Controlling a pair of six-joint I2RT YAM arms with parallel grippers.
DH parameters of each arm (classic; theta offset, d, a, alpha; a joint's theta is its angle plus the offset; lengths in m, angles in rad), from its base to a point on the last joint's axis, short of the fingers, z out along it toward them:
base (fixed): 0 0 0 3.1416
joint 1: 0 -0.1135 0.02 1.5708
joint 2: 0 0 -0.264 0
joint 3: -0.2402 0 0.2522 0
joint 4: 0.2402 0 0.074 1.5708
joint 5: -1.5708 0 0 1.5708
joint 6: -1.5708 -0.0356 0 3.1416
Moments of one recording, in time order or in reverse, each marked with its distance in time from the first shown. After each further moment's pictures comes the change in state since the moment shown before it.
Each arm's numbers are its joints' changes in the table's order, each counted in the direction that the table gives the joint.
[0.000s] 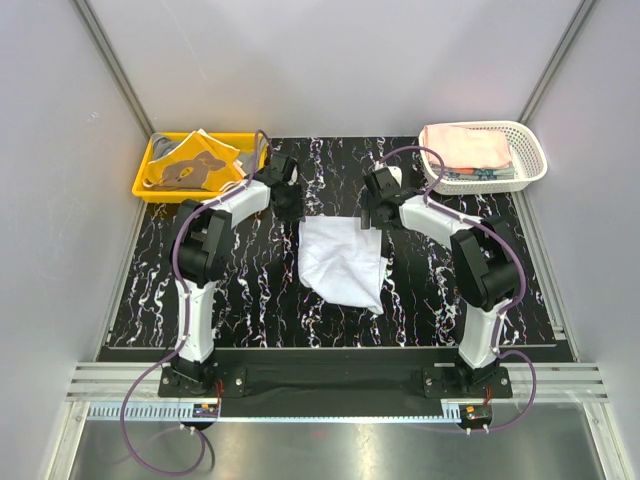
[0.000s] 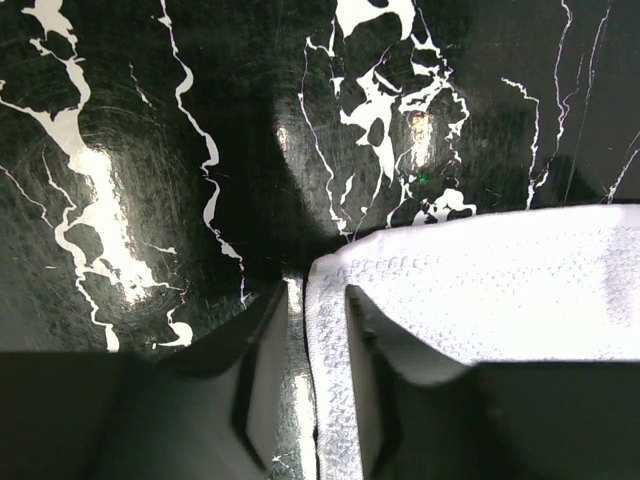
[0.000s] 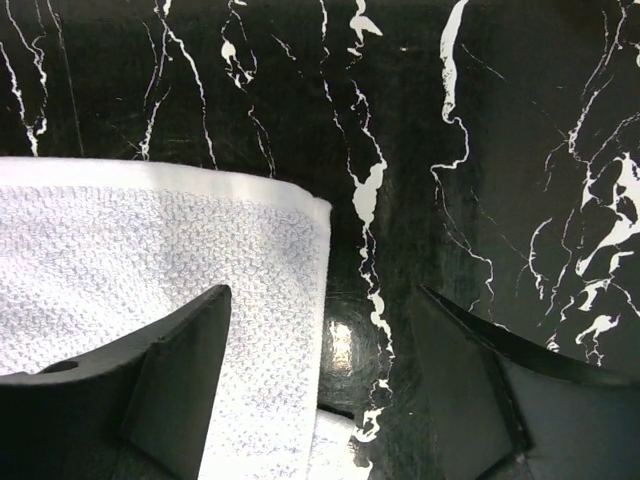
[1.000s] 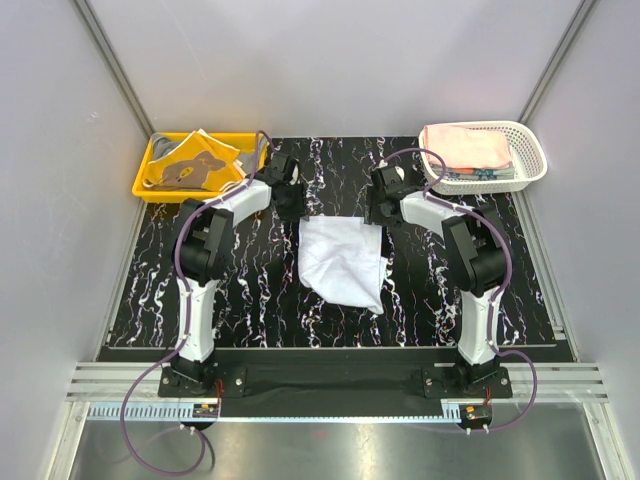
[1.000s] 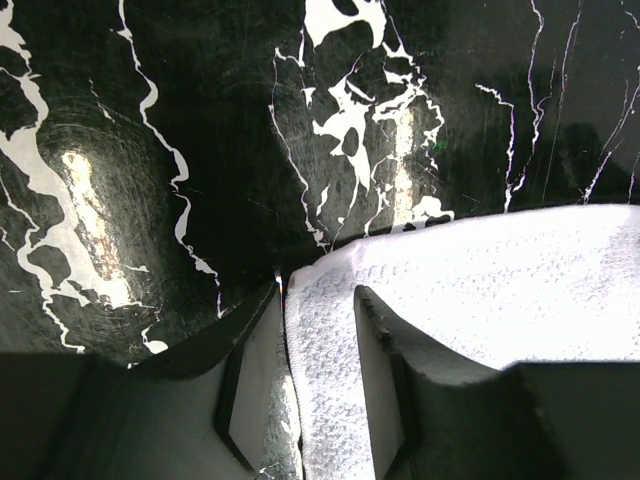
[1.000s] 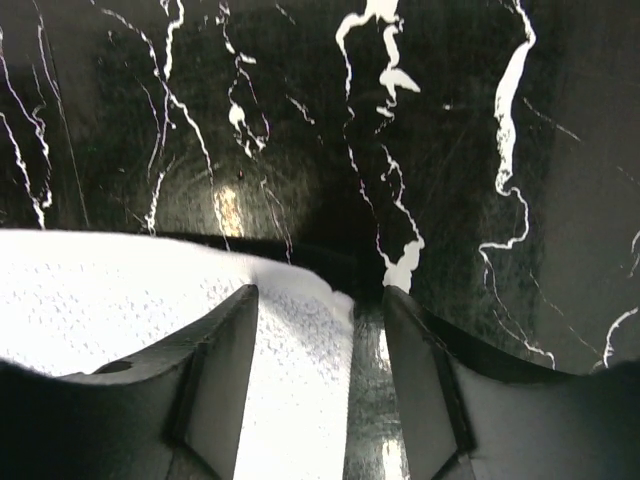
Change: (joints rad) left arm 0.000 0.023 -0.021 -0.008 -0.045 0.008; right arm 0.075 0.124 -0.050 -0.092 0.142 -0.029
